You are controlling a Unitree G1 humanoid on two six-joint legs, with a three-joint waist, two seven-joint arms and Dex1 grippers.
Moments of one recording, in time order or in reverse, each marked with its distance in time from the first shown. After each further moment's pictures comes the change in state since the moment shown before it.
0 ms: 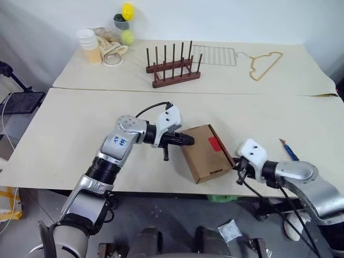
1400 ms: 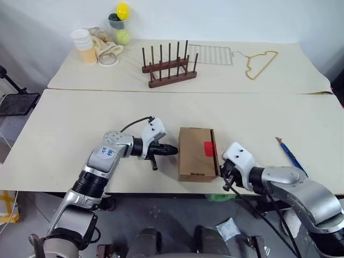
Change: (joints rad) left arm 0.149 0.148 0.026 -0.105 -0.061 0.188 -0.015; right arm -0.008 0.062 -0.095 -0.197 0.090 0.441 -0.111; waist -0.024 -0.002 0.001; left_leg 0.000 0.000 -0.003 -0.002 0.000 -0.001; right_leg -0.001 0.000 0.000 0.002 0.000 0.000
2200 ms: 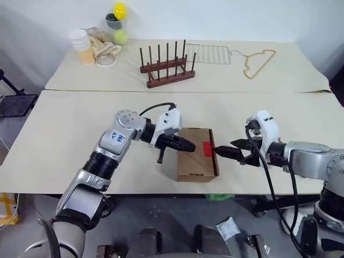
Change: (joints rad) left arm -0.198 -0.109 -0.093 0.165 0.038 -0.290 -0.200; right arm -0.318 0.141 -0.340 0.186 0.743 0.496 -0.604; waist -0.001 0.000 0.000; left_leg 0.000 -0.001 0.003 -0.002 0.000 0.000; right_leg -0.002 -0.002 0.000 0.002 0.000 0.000
